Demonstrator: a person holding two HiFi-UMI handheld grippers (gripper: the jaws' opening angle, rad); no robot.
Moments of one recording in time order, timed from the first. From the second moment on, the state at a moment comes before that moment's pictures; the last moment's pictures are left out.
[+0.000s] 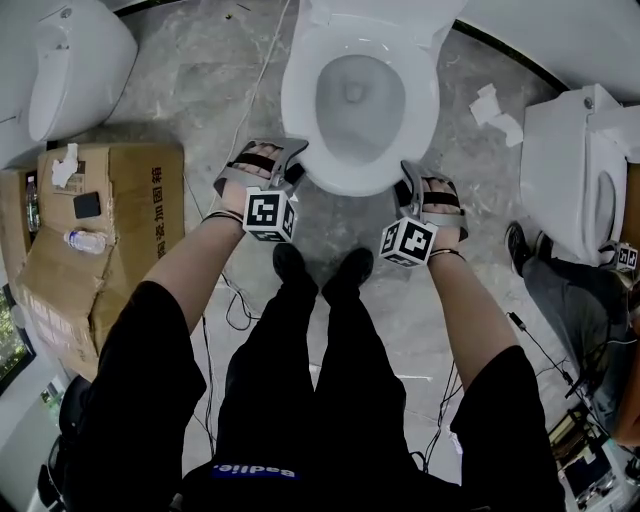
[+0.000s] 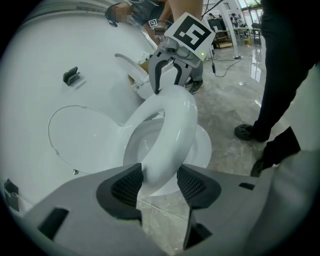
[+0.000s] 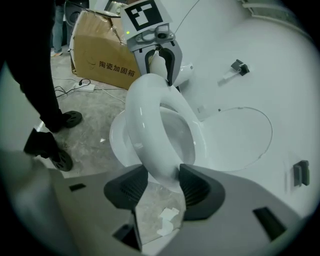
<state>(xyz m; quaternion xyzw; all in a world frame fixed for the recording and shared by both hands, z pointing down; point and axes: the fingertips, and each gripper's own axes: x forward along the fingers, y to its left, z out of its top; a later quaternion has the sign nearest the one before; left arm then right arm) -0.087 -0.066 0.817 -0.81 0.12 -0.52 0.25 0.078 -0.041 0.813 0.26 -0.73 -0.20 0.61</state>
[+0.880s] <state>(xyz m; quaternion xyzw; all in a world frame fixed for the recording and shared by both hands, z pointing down) -0.097 -0.032 0.920 -0.81 0.03 -0.55 0.22 0.074 -0.012 0.920 0.19 -0.72 -0.13 0.65</state>
